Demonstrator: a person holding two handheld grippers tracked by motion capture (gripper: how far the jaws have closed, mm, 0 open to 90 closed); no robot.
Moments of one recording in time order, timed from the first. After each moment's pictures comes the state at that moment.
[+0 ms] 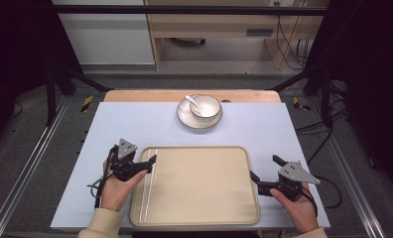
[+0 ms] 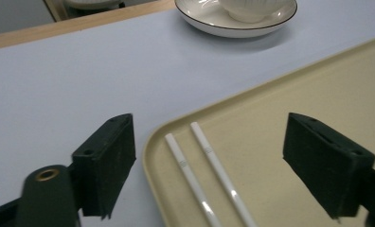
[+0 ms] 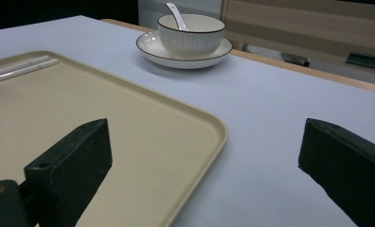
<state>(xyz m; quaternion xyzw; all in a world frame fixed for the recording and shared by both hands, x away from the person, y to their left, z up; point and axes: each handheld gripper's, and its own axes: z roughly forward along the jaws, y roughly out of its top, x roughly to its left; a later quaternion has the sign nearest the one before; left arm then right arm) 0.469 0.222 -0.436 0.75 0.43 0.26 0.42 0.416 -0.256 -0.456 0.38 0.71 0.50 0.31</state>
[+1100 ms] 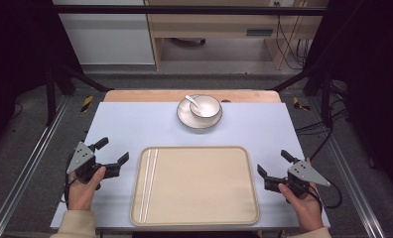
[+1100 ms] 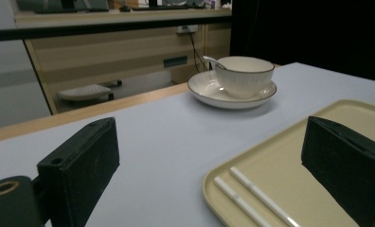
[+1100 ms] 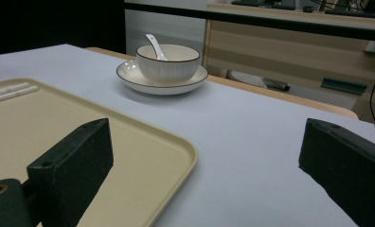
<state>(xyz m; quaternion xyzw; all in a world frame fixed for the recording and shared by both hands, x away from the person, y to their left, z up) 0.455 0.304 -0.430 0.68 0.34 0.31 0.58 0.419 -0.274 -0.453 0.38 0.67 0.53 0.35</state>
